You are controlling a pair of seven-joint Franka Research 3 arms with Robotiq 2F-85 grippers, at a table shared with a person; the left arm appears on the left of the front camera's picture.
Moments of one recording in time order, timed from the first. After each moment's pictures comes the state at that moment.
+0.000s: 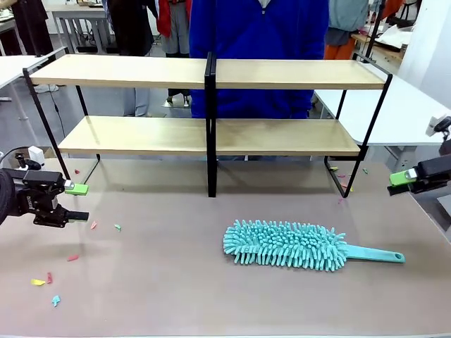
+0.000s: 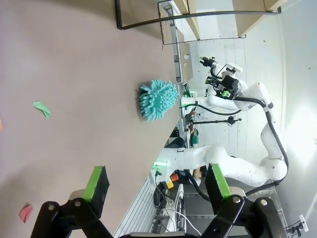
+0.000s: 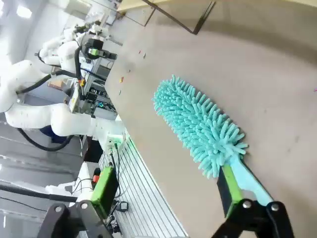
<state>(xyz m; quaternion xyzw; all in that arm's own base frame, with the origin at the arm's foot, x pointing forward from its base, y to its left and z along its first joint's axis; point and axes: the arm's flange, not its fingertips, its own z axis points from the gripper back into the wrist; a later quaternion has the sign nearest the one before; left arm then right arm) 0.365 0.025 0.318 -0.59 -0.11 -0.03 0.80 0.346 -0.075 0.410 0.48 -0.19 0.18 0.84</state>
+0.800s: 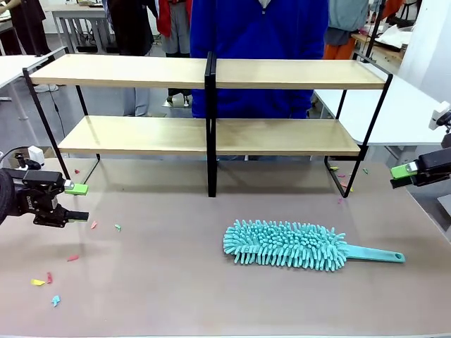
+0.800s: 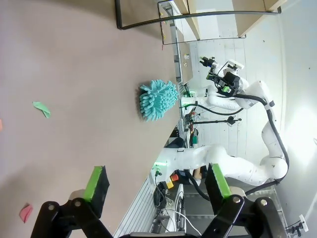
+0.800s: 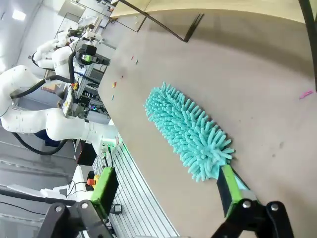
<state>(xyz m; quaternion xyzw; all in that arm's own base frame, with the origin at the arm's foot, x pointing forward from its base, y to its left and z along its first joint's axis) 0.365 0.025 0.318 -0.59 -0.11 -0.03 0.80 0.358 -0.084 0.417 0.46 -0.20 0.18 0.85</state>
